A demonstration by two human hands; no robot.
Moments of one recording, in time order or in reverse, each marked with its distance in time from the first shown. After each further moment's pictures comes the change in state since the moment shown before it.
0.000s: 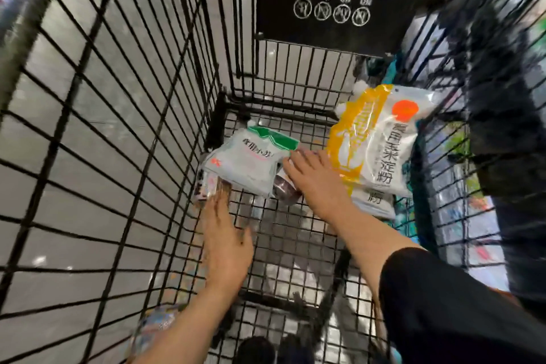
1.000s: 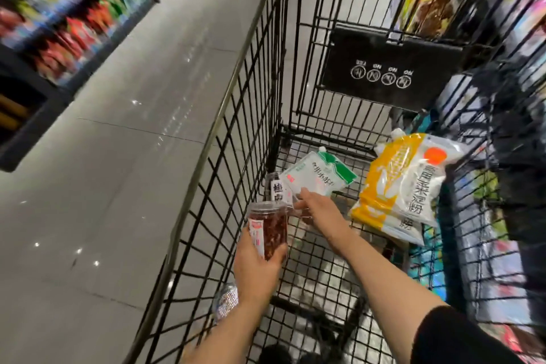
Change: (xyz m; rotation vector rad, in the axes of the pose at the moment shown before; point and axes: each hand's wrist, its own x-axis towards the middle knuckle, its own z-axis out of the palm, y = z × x) left_hand -0.056 0.000 -0.087 -0.423 0.086 -0.244; right_hand -0.020 -0.099 -0.115 1.509 -0.174 0.475
